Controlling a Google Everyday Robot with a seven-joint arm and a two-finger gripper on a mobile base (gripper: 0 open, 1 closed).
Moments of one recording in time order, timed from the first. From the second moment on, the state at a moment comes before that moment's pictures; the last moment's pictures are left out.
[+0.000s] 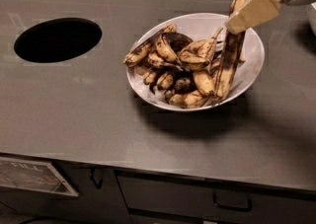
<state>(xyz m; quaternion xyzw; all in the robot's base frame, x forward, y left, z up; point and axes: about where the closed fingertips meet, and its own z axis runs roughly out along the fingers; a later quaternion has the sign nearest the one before) 0.514 -0.147 1.031 -0.47 0.82 0.13 0.31</state>
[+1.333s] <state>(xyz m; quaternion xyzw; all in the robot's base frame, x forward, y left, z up) 0.473 -0.155 1.065 -0.46 0.81 0.09 0.34</state>
